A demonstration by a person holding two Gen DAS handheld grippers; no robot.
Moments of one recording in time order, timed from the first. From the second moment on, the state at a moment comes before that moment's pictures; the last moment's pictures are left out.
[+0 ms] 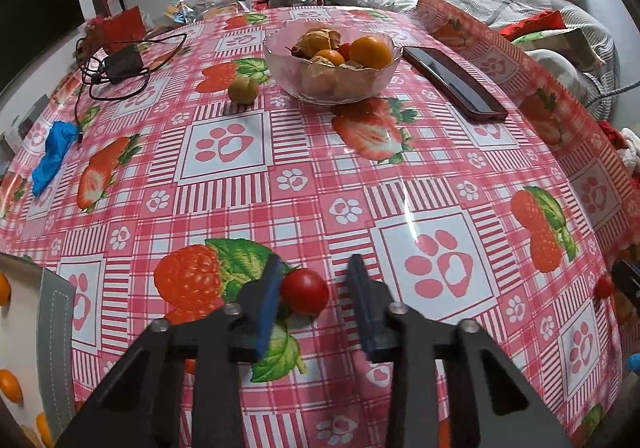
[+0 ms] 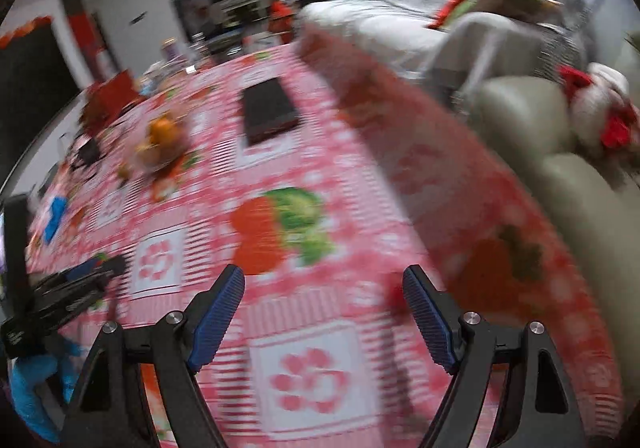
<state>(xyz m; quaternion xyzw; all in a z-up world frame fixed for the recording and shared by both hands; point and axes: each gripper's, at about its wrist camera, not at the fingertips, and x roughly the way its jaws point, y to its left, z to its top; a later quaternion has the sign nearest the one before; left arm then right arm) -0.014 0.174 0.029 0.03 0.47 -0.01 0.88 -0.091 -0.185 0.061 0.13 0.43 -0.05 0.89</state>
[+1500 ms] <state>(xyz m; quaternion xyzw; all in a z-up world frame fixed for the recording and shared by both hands) -0.152 0.255 0.035 -0.02 0.47 0.01 0.88 -0.152 -0.056 0.035 0.05 0.43 0.15 0.89</state>
